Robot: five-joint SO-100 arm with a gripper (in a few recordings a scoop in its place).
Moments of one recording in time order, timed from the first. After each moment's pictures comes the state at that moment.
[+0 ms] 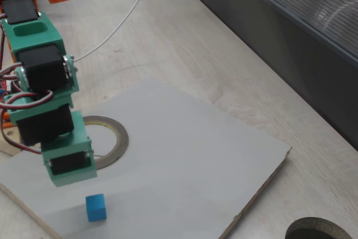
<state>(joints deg) 29.7 69.7 65.7 91.5 106.3</state>
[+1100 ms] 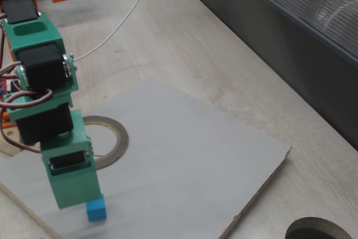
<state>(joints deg) 29.7 69.7 65.6 93.8 106.3</state>
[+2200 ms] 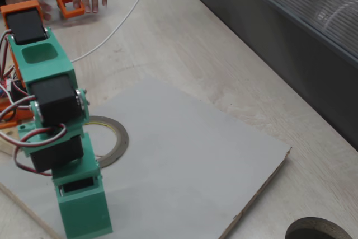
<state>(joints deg) 29.3 59.7 61.6 94.2 106.3</state>
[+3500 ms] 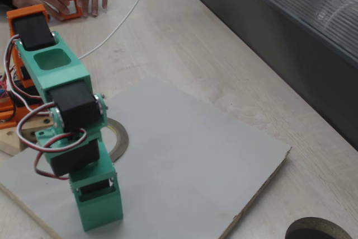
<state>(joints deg) 25.2 54.9 59.7 94.1 106.0</state>
